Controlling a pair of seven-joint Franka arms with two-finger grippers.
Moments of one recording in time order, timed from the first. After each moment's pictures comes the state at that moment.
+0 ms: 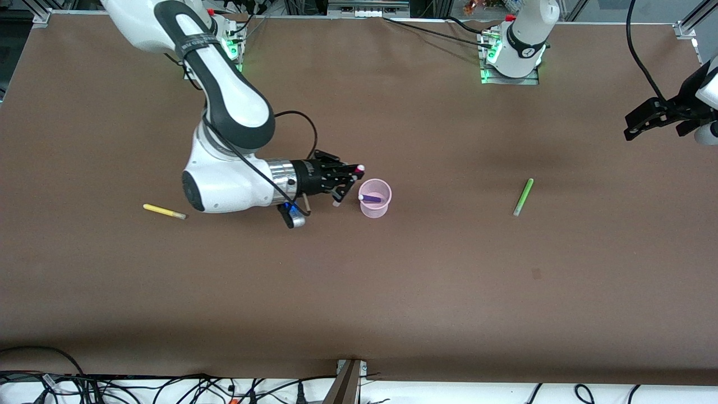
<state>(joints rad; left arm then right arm) 0.02 -0.05 -0.01 -1.64 0.04 1.58 -0.08 0.35 0.65 0.24 -1.36 0.95 1.98 1.17</state>
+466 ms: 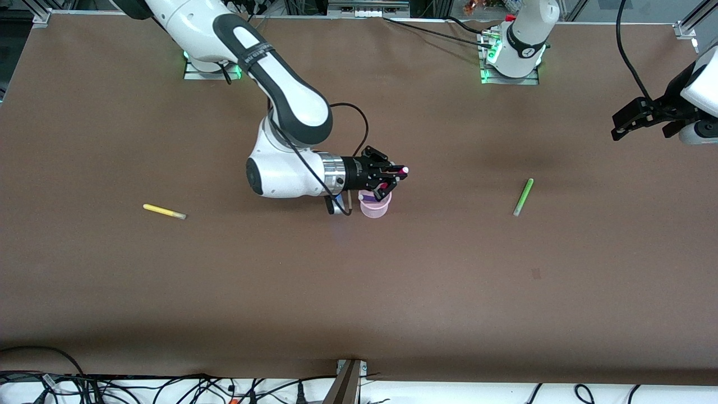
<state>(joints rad) 0.01 -0.05 -0.04 -1.64 0.03 1.59 -0.09 0.49 0.74 0.24 -1.38 1.05 2.22 1.29</state>
